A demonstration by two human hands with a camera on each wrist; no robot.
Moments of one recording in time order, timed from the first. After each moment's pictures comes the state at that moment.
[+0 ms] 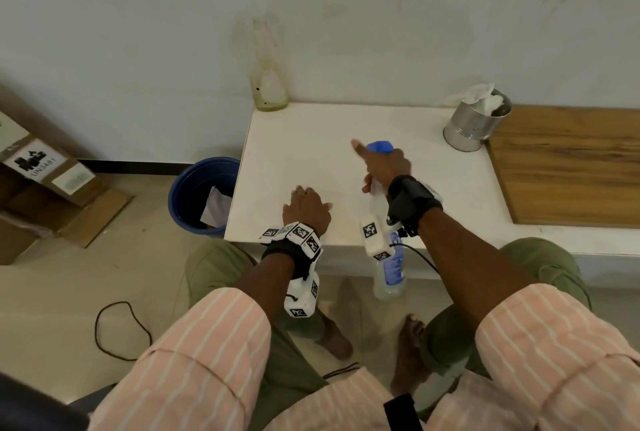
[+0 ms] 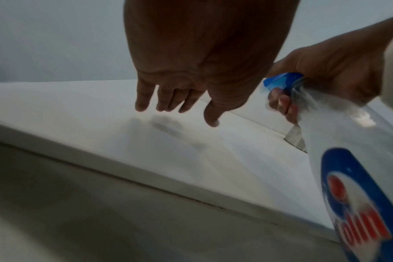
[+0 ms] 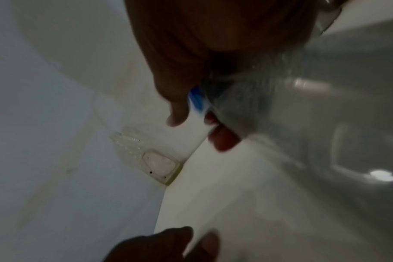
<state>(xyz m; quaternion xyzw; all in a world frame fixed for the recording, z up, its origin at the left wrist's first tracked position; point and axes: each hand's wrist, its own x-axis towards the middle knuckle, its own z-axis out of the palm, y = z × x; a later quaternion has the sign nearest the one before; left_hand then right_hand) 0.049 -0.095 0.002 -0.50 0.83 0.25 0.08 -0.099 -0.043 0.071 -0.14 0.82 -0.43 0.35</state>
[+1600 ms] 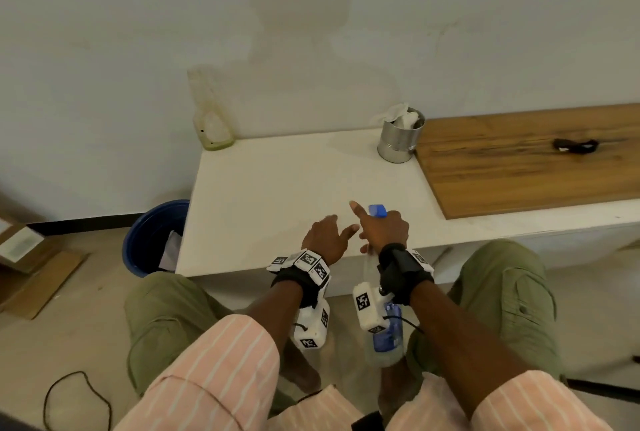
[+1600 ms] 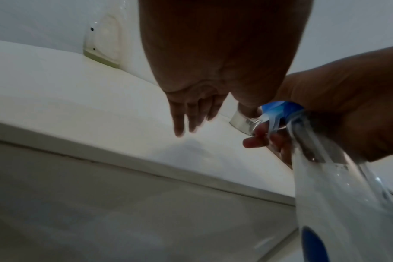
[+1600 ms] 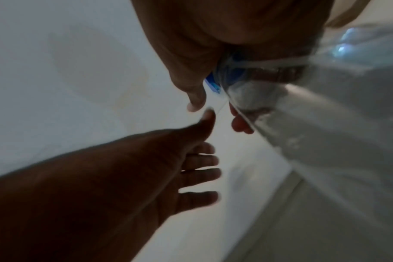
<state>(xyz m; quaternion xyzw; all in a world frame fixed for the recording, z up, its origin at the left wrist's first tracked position) -0.024 0.006 0.022 -0.36 0.87 0.35 0.05 -0.104 0.091 0.048 -0.02 0.86 -0.45 0.24</state>
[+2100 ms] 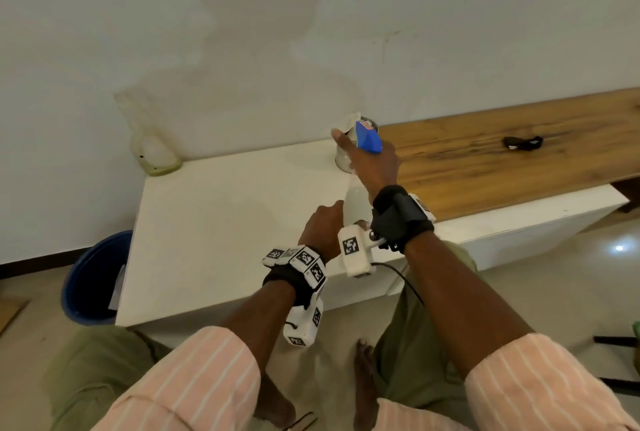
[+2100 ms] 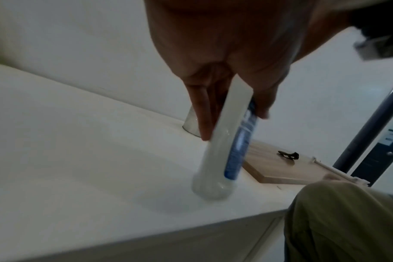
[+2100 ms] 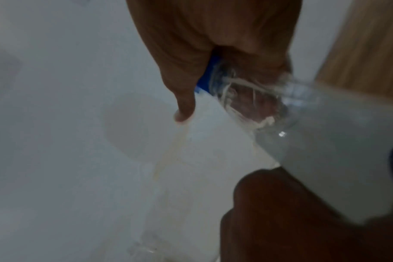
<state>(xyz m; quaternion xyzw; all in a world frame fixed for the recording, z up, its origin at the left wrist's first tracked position) -0.109 0.026 0.057 -0.20 0.93 0.30 -0.03 -0.211 0.071 0.140 -0.15 0.82 -0.54 0.09</state>
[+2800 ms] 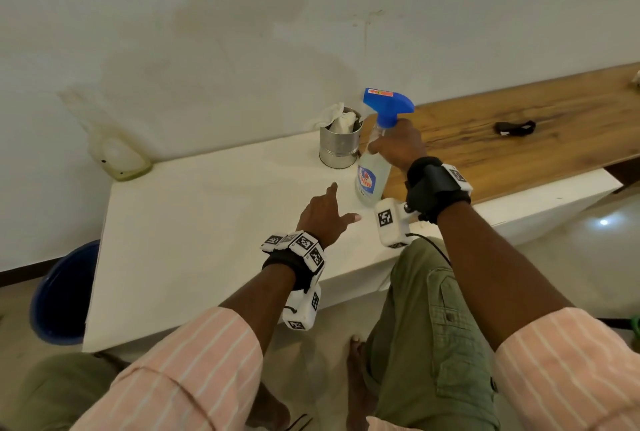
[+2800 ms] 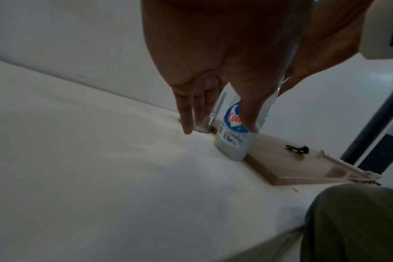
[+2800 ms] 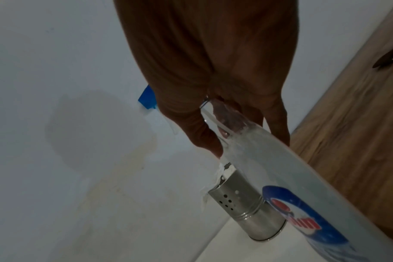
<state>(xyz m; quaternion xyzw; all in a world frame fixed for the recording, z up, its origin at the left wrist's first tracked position) -0.165 0.021 0.039 -0.27 0.89 0.36 0.04 -0.311 0.099 0.129 -0.16 0.89 -0.41 0.14</state>
